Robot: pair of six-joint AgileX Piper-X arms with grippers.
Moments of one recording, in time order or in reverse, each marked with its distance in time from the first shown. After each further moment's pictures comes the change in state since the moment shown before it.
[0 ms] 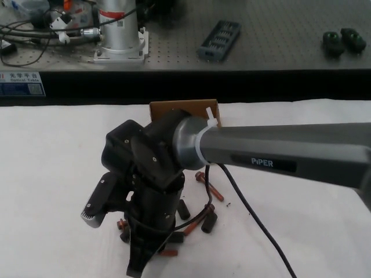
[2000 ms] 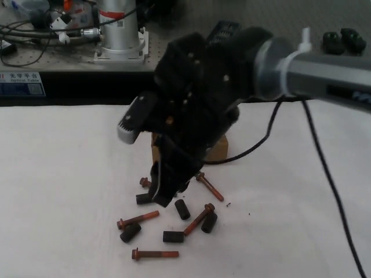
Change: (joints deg) left arm 0.0 0.0 0.0 0.0 3.6 0.0; right arm -8.5 -11.6 1.0 -0.8 -8.8 -5.0
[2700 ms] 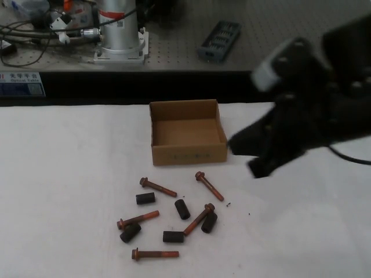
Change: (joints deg) left arm 0.0 0.0 0.0 0.0 2.3 0.0; right arm -11.1 -29.7 28.2 -19.2 -7.3 10.3
